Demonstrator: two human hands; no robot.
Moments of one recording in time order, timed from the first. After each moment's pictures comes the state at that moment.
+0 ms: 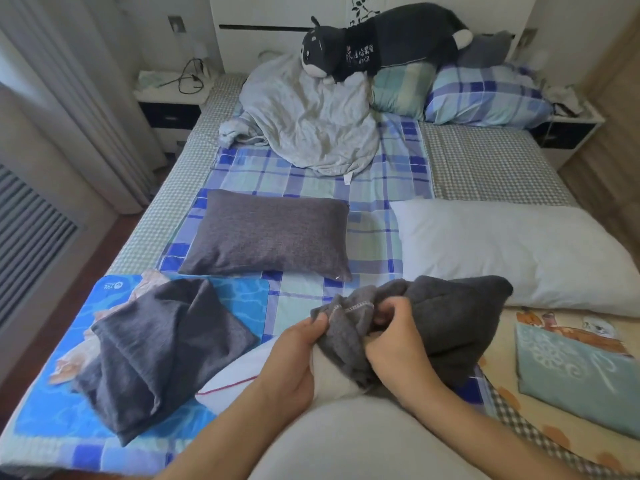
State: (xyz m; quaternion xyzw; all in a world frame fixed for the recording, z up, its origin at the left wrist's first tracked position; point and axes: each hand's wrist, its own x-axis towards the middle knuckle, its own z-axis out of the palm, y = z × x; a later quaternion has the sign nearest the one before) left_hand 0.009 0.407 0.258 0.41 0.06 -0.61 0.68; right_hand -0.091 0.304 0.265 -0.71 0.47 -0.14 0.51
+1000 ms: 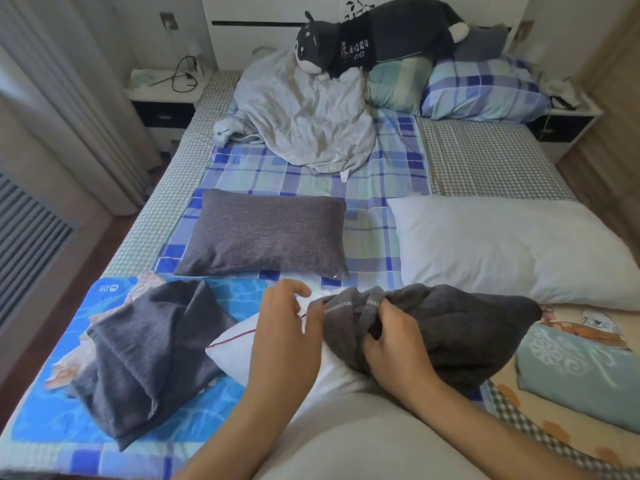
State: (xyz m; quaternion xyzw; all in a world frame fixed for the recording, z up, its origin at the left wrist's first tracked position) left_hand 0.016 0.406 0.294 0.83 -0.26 -0.13 0.47; right_hand -0.095 0.291 0.251 -0.83 0.39 -0.15 0.37
